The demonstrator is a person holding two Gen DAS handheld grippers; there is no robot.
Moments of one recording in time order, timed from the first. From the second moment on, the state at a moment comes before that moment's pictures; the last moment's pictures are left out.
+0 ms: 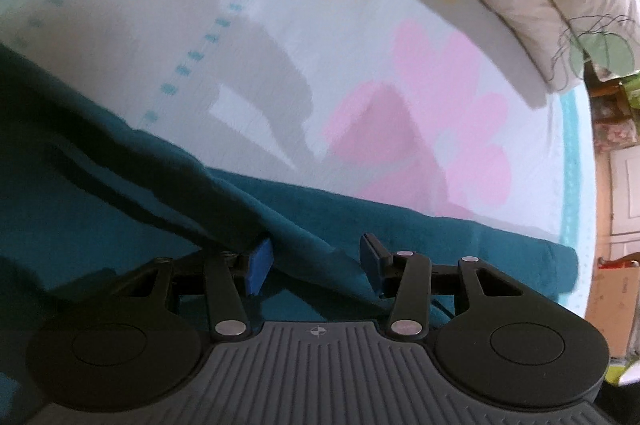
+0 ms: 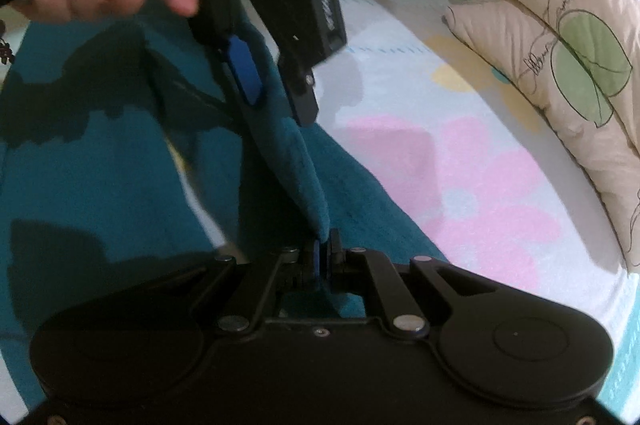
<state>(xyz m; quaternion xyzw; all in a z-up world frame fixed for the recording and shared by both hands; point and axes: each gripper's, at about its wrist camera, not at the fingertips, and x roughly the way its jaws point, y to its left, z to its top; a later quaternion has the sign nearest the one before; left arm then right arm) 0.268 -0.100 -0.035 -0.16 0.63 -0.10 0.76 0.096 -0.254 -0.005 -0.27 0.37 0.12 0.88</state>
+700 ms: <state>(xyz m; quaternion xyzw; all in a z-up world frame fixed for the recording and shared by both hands) 0.089 -0.065 -0.010 -0.09 0.57 -0.15 0.80 0.005 -0.227 -0.007 -0.11 0.39 0.11 0.91</state>
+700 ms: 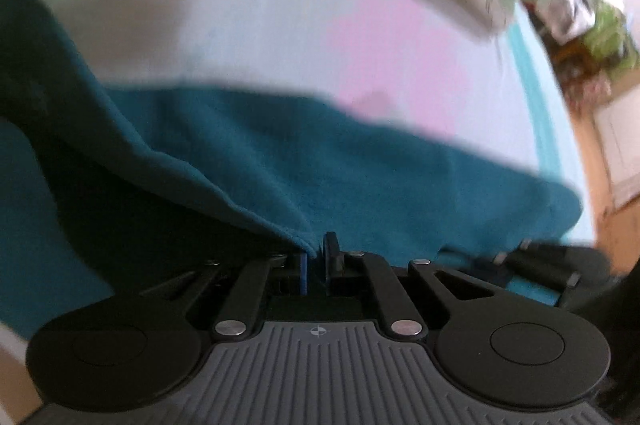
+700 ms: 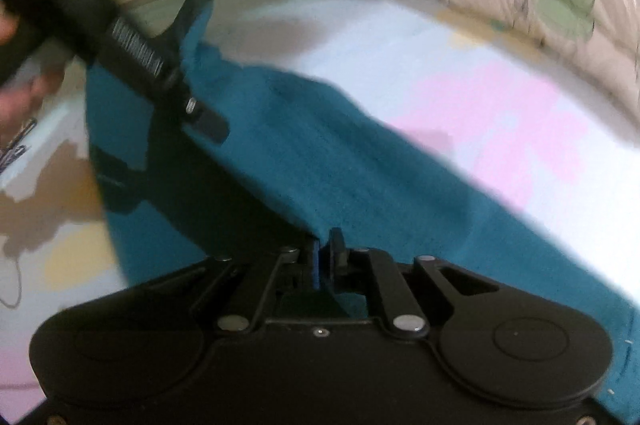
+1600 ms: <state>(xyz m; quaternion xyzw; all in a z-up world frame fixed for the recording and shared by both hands) 0.070 -0.060 -0.055 -0.06 0.59 -0.17 0.79 -0.115 -0.487 -0.012 0.15 0.26 -0.31 0.90</state>
